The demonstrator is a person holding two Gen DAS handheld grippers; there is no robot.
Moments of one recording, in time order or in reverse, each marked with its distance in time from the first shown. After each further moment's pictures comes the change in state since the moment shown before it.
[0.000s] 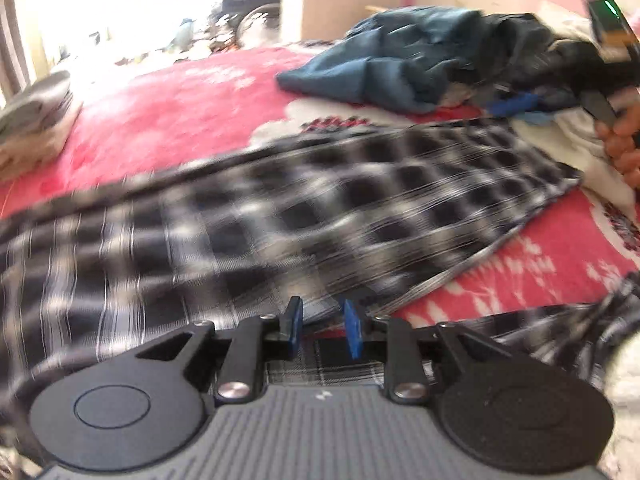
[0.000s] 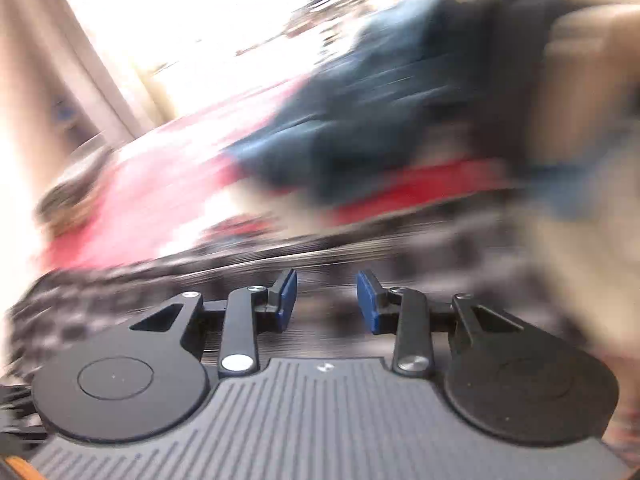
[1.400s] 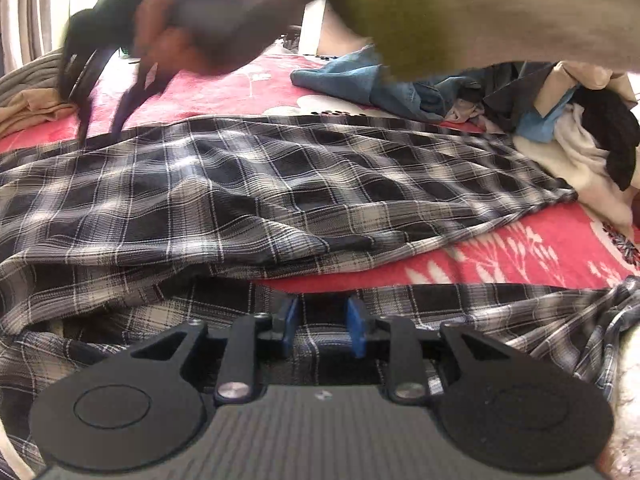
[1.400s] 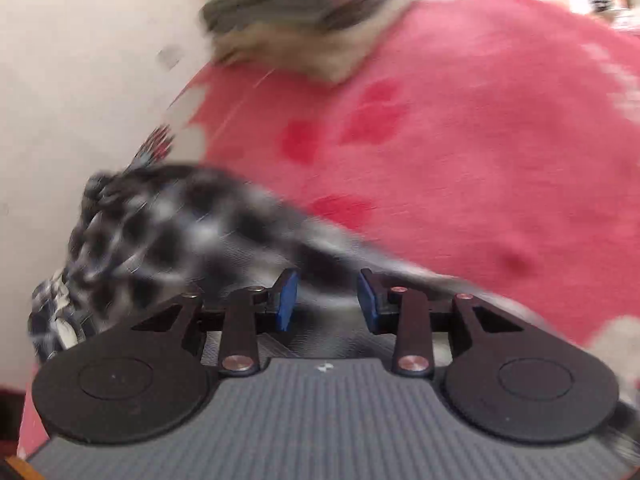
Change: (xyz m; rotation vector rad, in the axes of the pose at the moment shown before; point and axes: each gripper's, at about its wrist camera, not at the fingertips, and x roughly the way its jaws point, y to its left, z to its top) left arm 0.010 0.003 -0.050 -0.084 -0.124 -0.033; right arm 0.267 0.348 0.007 -0.520 0.429 0.251
